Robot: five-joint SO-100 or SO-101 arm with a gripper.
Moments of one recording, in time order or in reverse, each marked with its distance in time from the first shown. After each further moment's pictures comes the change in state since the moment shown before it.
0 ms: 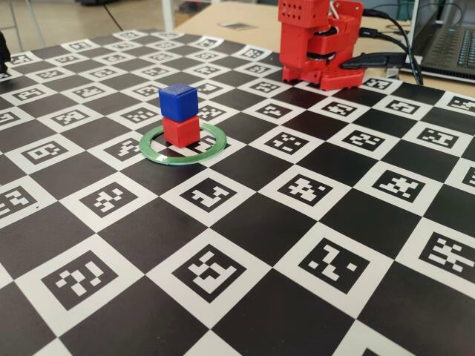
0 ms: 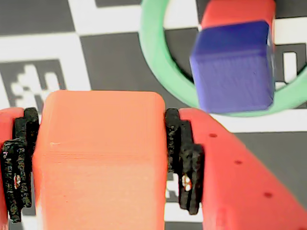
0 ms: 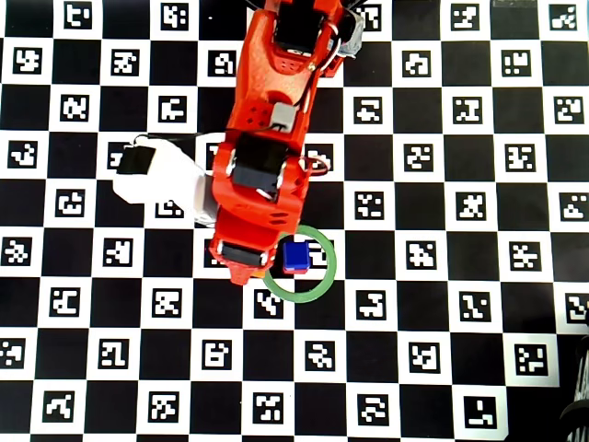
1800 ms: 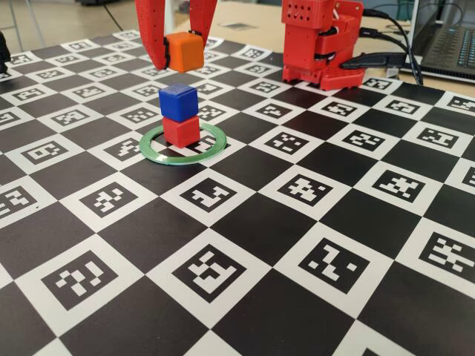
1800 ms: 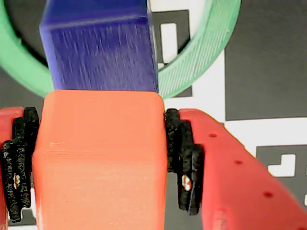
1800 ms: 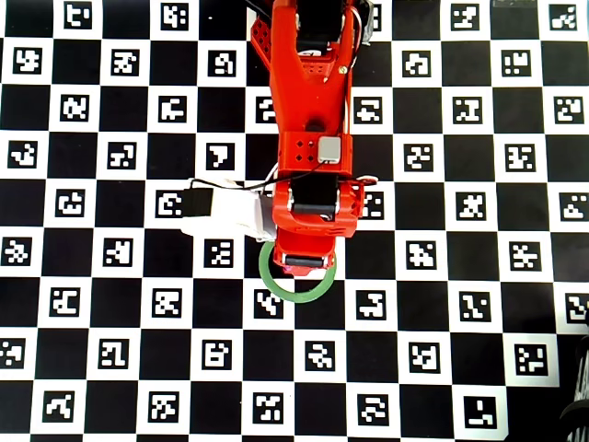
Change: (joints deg) arm -9.1 1.0 26.5 -14.9 4.8
